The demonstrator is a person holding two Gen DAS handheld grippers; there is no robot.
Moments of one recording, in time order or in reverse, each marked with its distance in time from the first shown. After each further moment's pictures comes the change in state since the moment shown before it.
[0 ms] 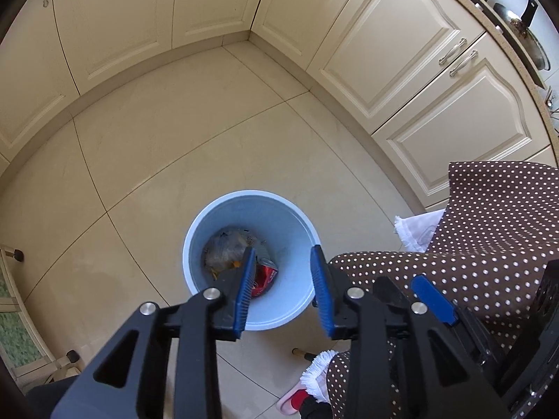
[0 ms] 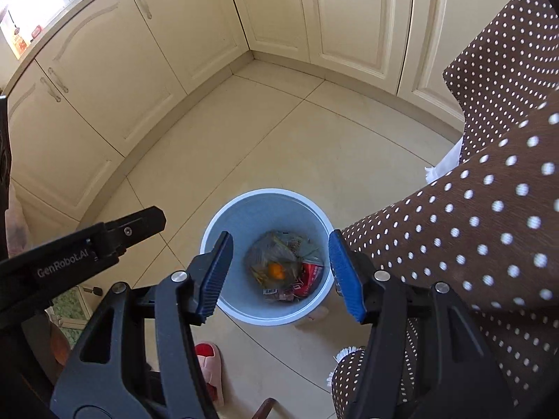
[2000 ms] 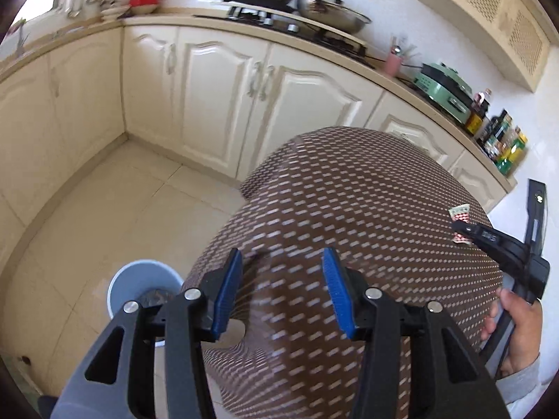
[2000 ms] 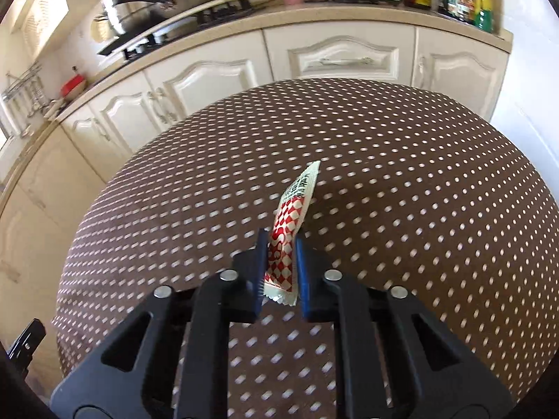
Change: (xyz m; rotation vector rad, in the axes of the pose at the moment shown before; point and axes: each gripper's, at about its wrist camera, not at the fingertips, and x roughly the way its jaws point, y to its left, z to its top) left arm -0.191 -0.247 -0.088 0.423 -0.213 -0.209; right arm -0.315 -0.321 -0.023 0.475 -0.332 -0.333
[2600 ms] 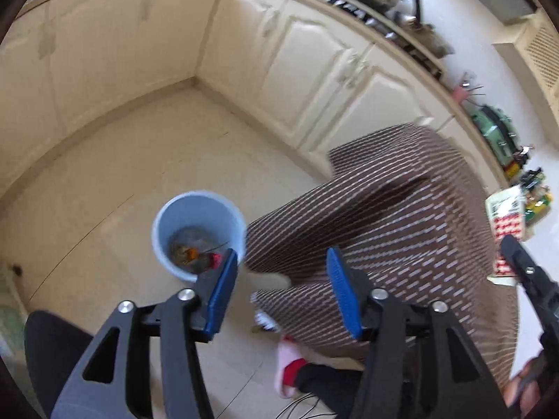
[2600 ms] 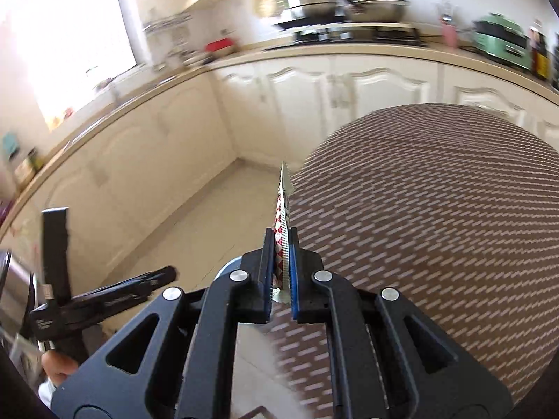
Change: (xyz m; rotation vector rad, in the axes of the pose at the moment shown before) left arm -0.052 0.138 -0.093 -0.288 0.072 0.111; right arm -0.098 0.192 -0.150 -0.367 -0.046 0.406
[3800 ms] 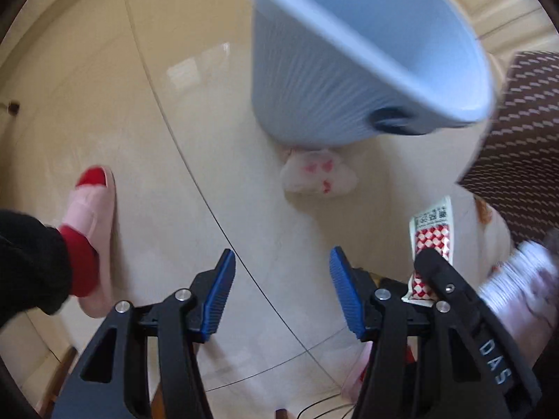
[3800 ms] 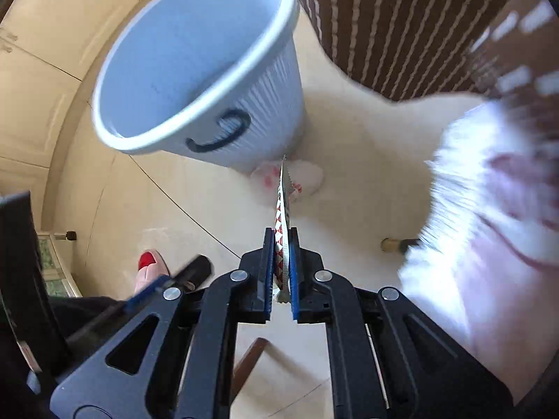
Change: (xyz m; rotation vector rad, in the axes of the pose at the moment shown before) left arm 0.355 0.184 -0.192 -0.377 0.441 0.321; right arm 0.419 -0.020 -0.324 0.121 0.748 -0.033
